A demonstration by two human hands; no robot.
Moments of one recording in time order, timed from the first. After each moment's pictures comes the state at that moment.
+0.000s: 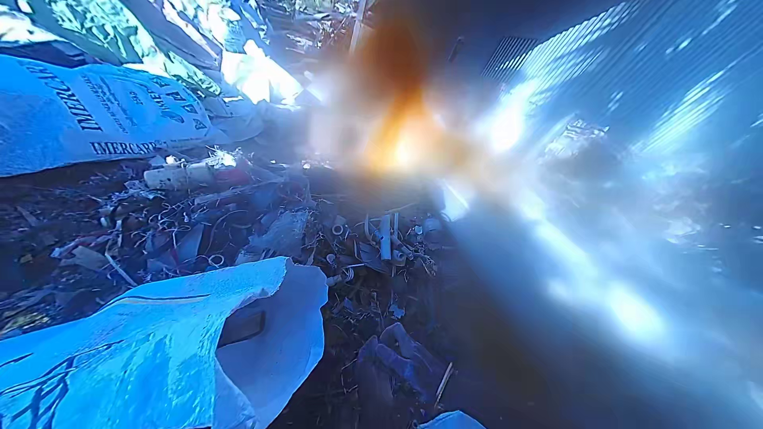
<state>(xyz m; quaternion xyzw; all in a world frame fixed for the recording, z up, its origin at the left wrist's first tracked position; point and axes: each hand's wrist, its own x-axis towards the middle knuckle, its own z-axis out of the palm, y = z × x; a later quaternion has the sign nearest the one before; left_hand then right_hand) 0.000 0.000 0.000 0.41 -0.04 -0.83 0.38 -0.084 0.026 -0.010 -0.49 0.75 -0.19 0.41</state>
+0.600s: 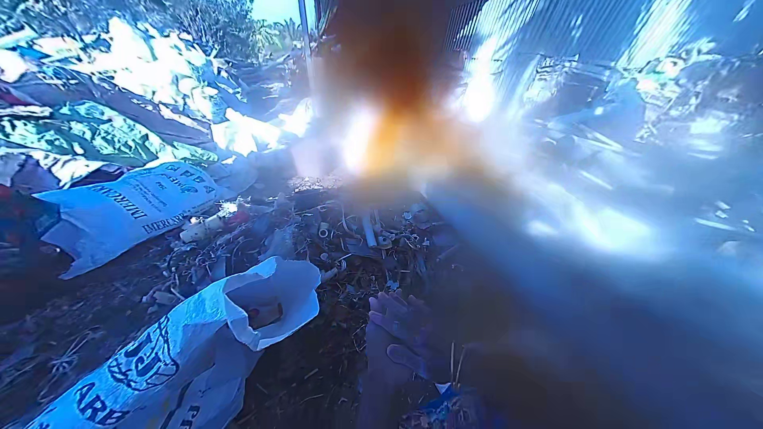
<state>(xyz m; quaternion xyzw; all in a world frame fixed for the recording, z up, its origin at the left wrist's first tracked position) 0.033 0.106 0.055 0.19 -0.07 -0.92 0.32 -0.060 0.173 0.051 -0.74 0.62 -0.24 0.04</state>
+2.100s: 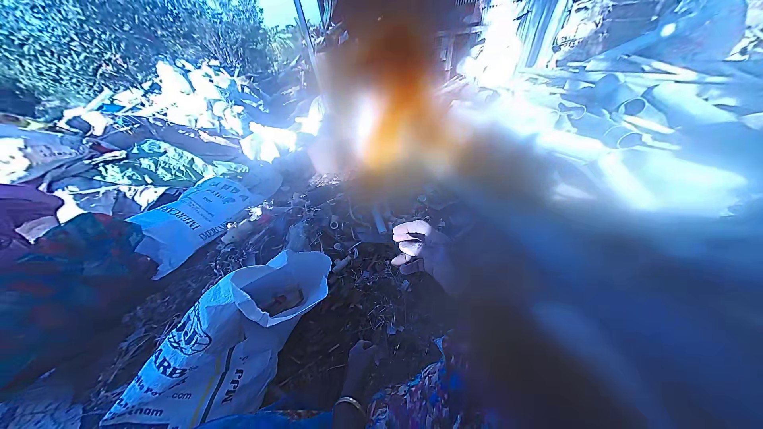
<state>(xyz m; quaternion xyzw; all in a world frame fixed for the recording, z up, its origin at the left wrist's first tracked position) 0.071 0.106 -0.069 0.59 -0.58 -0.56 0.00 -0.104 0.187 0.168 -0.38 0.57 -0.61 0.40</state>
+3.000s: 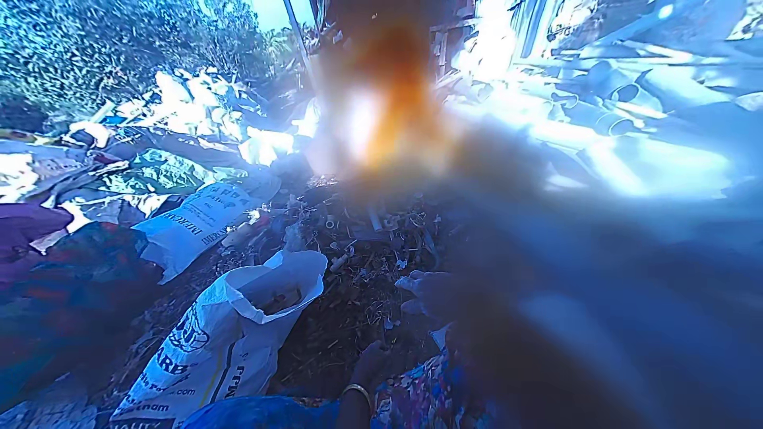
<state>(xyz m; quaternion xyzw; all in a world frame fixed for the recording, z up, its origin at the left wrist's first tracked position) 0.056 0.116 -0.095 0.44 -0.74 -0.49 -0.17 -0.114 0.228 0.167 -0.64 0.70 0.00 0.32</state>
